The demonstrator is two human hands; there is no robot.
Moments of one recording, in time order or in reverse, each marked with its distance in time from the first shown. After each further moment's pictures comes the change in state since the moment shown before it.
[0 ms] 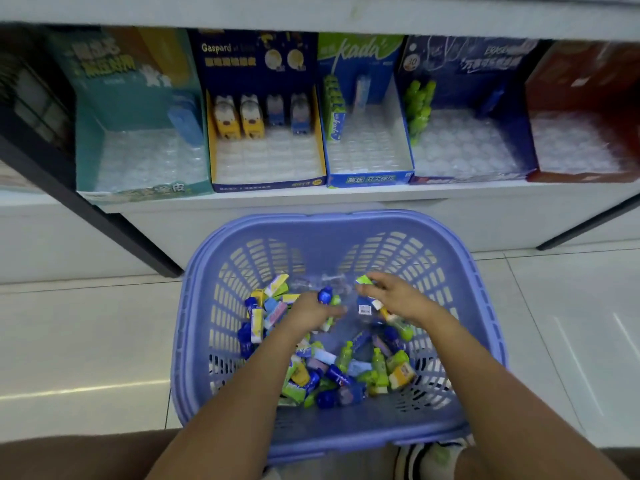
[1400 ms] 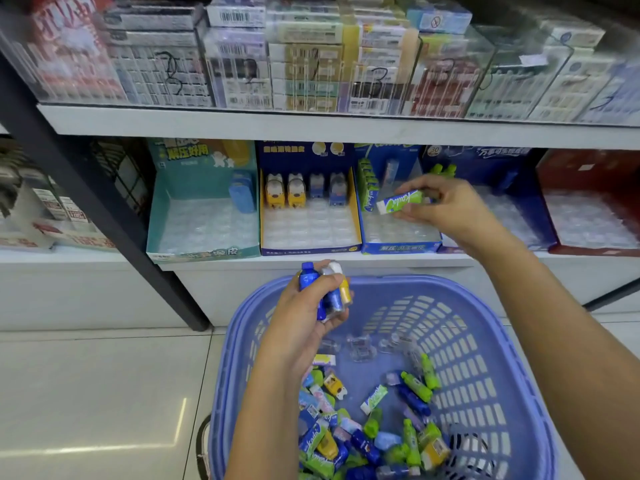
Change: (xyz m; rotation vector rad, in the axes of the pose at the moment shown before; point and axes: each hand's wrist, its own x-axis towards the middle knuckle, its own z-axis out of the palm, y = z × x) left_hand -0.125 0.107 -0.084 -0.960 0.045 0.385; right_hand -0.013 -0.206 -0.094 0.126 0.384 -0.493
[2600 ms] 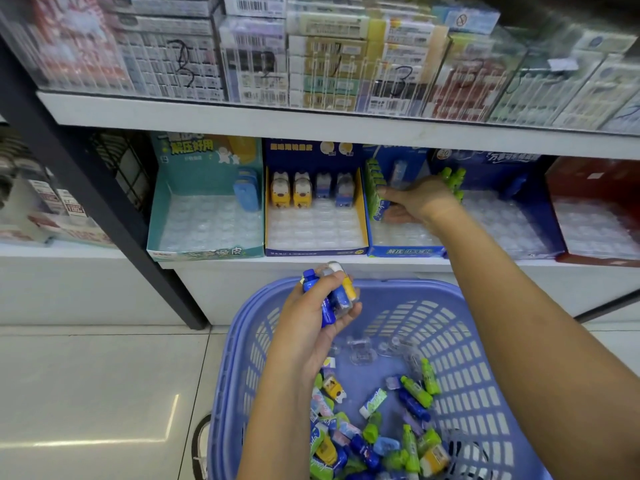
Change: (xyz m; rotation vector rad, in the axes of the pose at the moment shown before) left_hand 0.009 -0.003 0.001 -0.201 0.067 -0.087; right_hand 0.062 0.005 0.037 -0.087 0.088 0.410
